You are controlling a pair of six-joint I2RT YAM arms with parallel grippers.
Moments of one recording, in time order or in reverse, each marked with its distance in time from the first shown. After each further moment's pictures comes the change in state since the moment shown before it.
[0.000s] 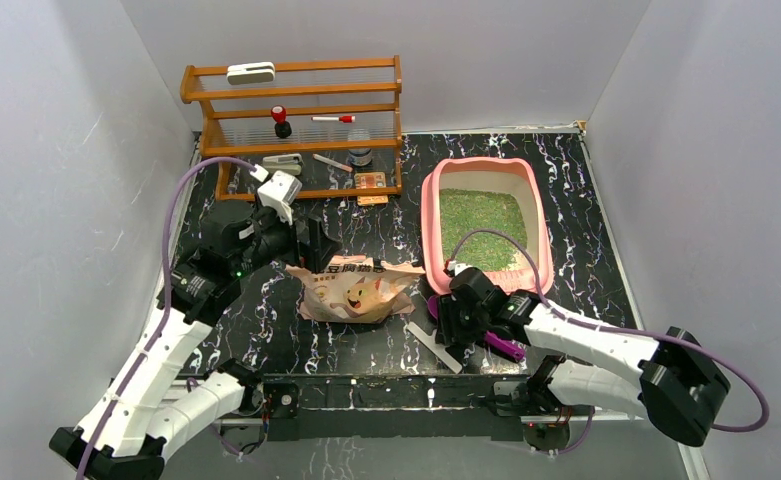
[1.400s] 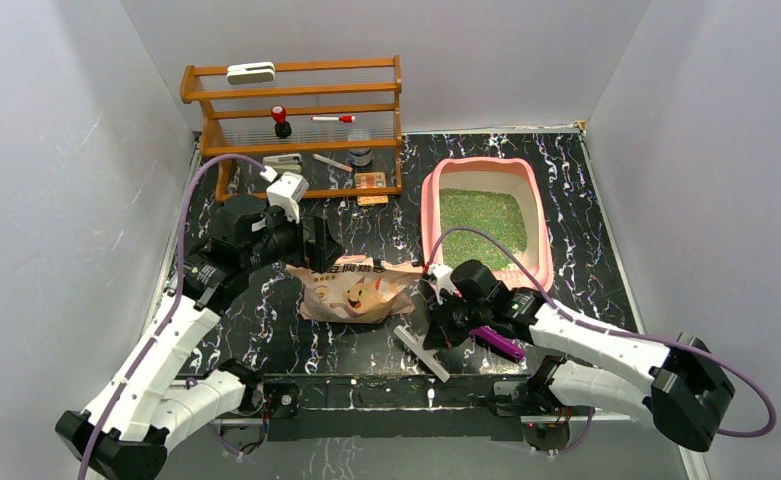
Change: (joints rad) left arm 0.000 0.052 0.000 -0.053 -0.003 -0.046; right arm 0.008 0.000 0.031 0.098 -0.346 -0.236
